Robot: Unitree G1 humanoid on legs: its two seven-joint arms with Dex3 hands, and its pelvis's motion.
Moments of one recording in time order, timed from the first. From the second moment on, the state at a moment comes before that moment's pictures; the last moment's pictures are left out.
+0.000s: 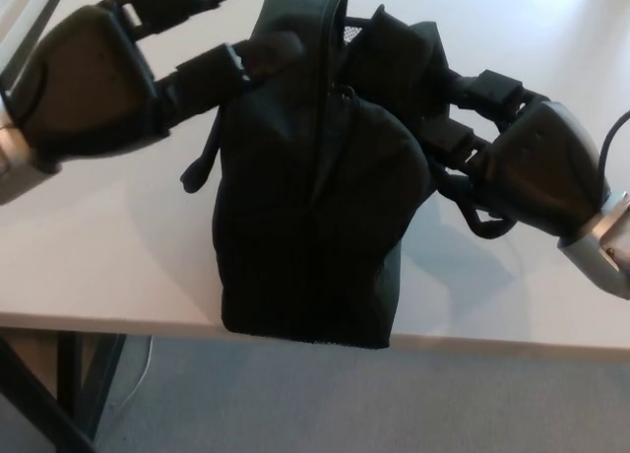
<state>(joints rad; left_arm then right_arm) -1.10 0.79 -0.80 0.90 1.29 -0.78 1.29 -0.90 -0.56 0.72 0.94 -1.07 -0.53 -0.97</state>
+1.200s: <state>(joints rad) -0.75 0.71 -0.78 0.99 1.24 -0.77 1.61 -0.93 -0.54 0.68 0.97 -1.05 -0.53 -0.93</state>
